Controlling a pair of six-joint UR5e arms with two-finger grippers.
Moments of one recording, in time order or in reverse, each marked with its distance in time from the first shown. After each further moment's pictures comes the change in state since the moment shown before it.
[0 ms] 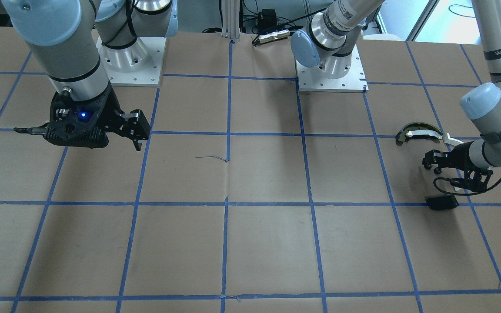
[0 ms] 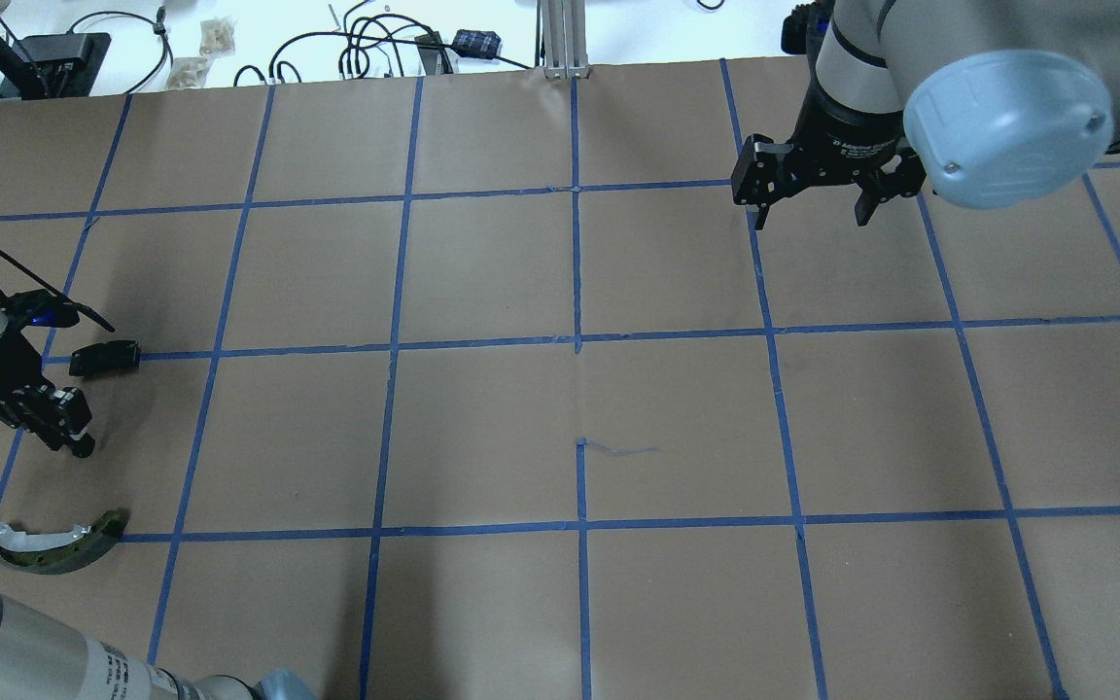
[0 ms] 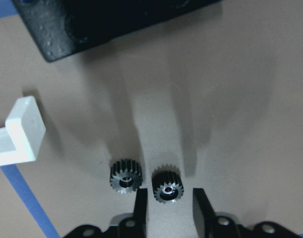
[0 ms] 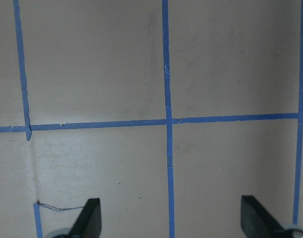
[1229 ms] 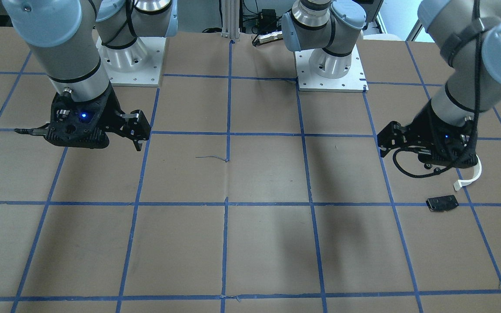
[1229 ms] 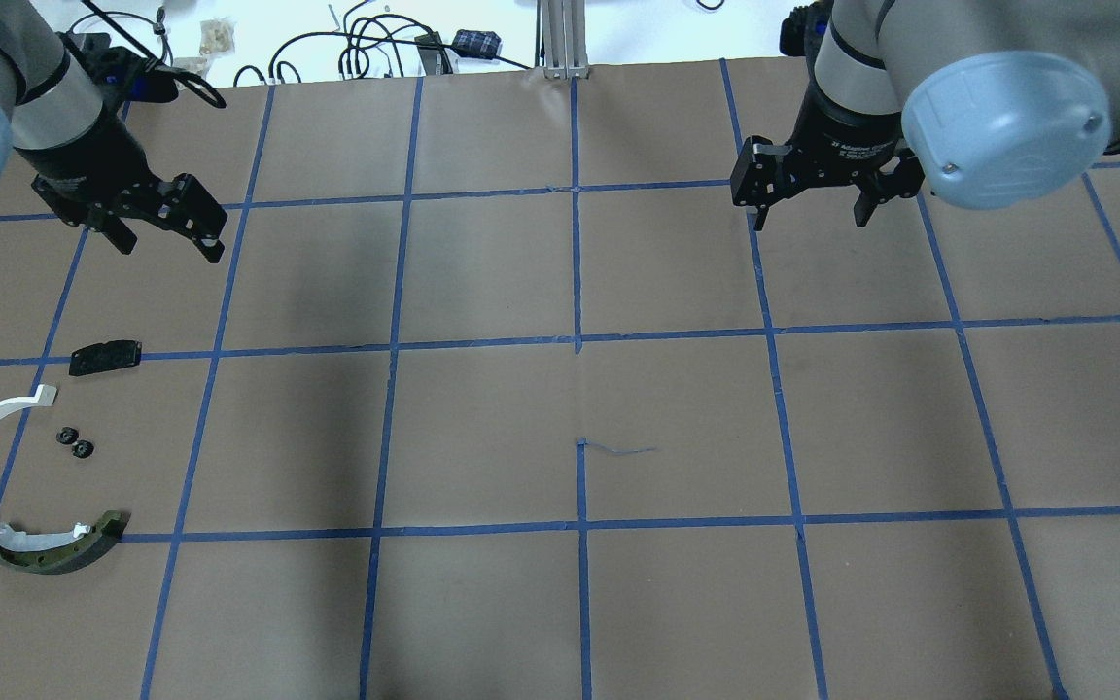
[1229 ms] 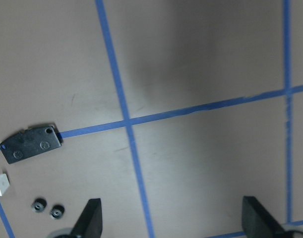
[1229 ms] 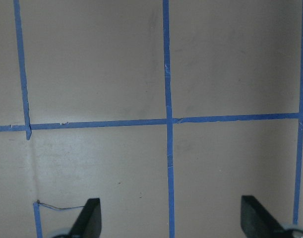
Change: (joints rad) left arm -0.480 0.328 0.209 -0.227 -0.168 -0.464; right arm 0.001 0.000 0.001 0.000 0.000 -0.002
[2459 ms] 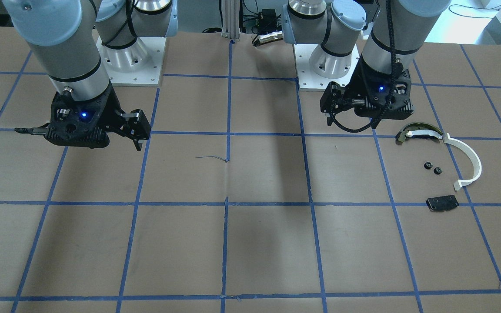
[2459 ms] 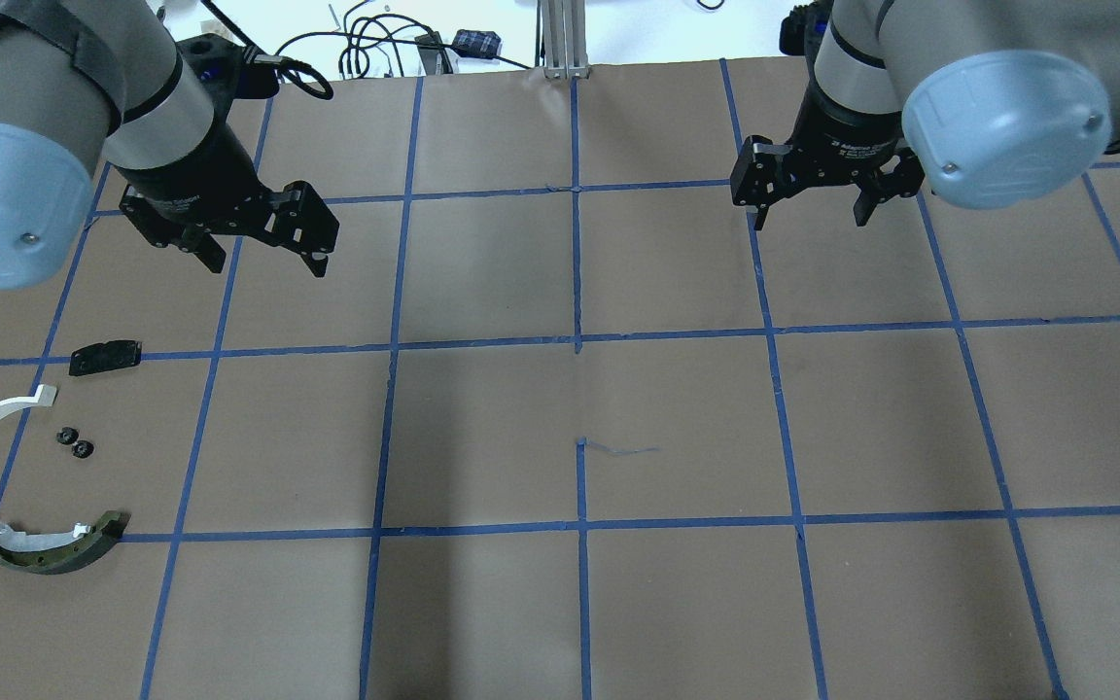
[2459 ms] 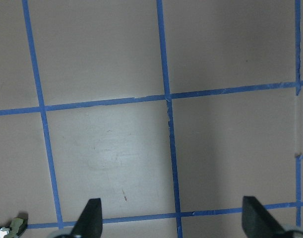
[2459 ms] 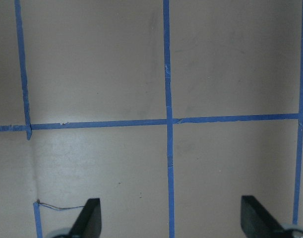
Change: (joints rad) left arm -0.187 0.113 -0.053 -0.029 0.002 -0.265; right arm 0.000 0.000 0.000 0.000 0.000 -0.001
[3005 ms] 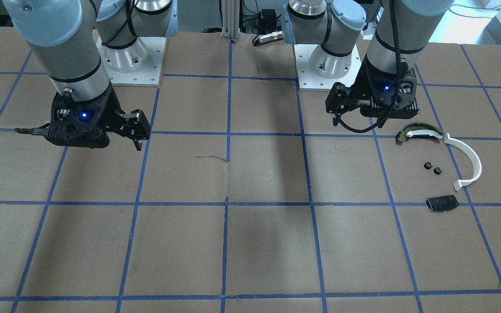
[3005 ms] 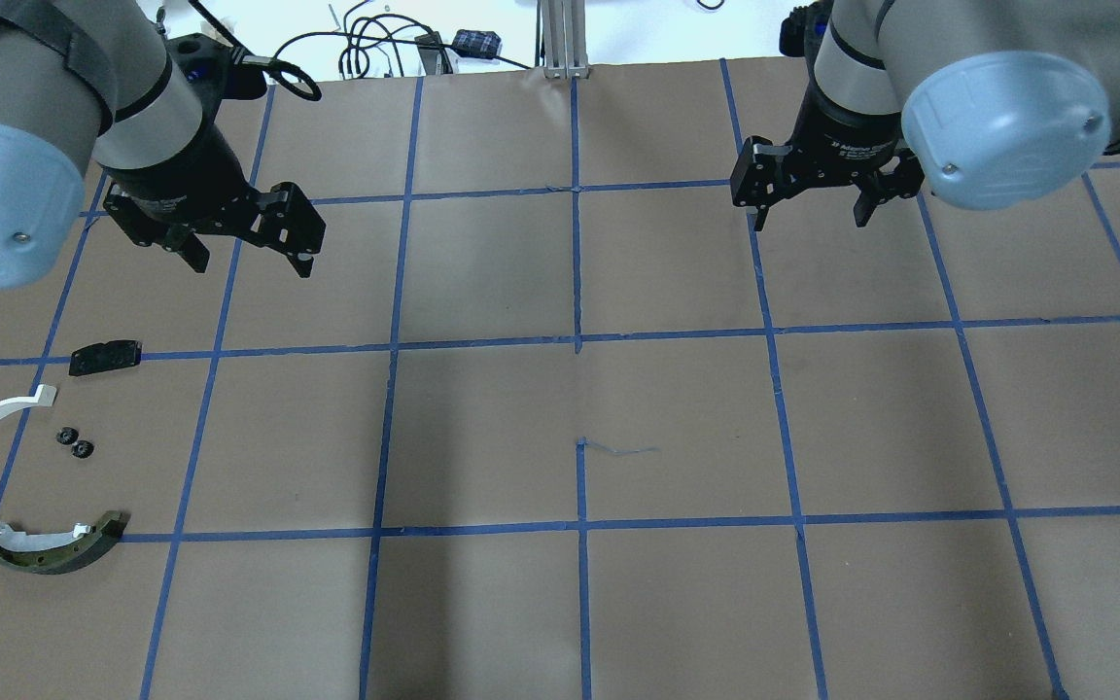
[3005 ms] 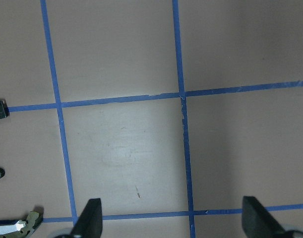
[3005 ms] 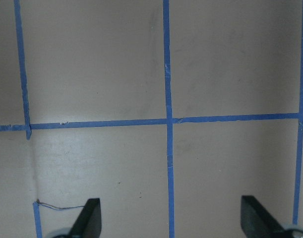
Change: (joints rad) left arm 0.008 0.002 -0.001 0.000 0.017 -0.001; right arm 0.000 0.000 0.001 0.000 -0.001 0.000
